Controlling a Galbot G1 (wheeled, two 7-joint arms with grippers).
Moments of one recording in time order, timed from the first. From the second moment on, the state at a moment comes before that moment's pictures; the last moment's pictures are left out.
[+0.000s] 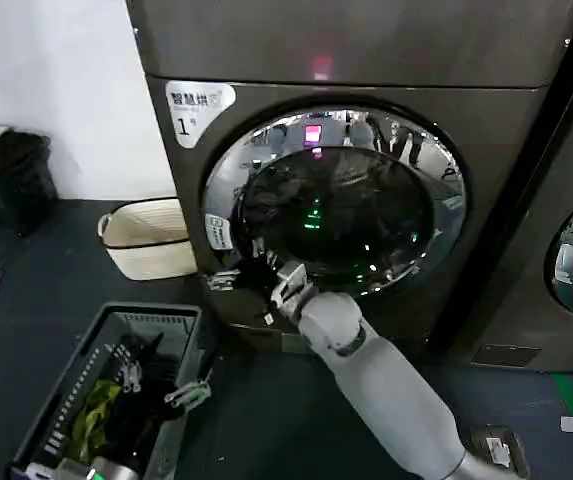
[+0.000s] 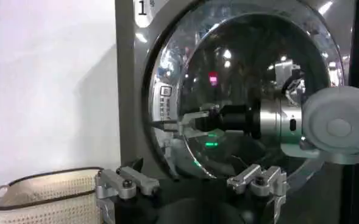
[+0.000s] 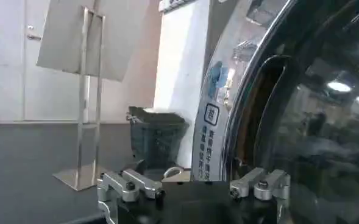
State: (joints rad) left arm 1.75 -1.47 -0.64 -2.37 -0.14 0.11 0.30; right arm -0.57 1.37 -0.11 1.62 0.32 -0.29 -0.22
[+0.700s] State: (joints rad) left arm 1.73 -1.46 -0.68 -2.35 -0.14 0.12 0.30; right arm -0.63 1.31 -0.07 1.71 0.43 -0.28 -0.40
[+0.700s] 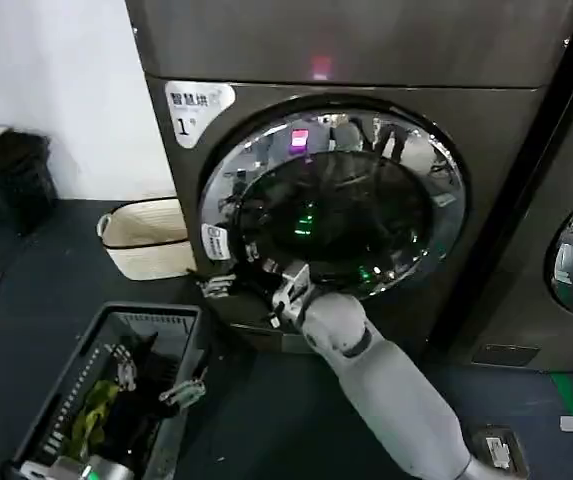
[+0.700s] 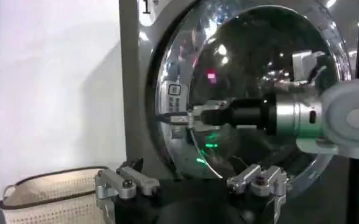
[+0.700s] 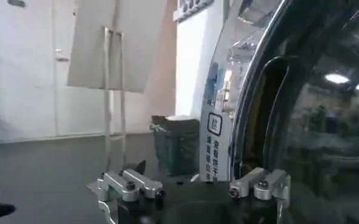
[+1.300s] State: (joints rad) left arm 1.65 -1.43 -0.78 -2.31 -0.22 0.16 0.25; right arm -0.67 1.19 -0.02 1.80 0.53 -0.27 -0.63
